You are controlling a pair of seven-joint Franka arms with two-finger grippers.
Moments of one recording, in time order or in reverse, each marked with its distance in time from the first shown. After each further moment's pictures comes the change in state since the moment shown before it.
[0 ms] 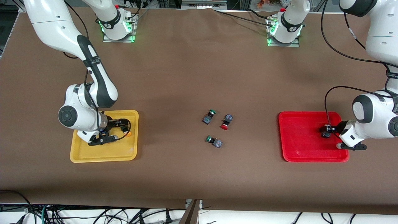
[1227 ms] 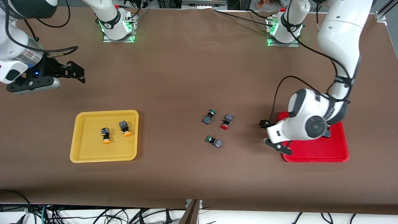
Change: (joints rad) left arm -0.409 -0.028 -0.133 0.116 -0.002 -0.106 -0.081; right arm 0.001 -0.596 -0.044 0.035 -0.072 -0.546 0.022
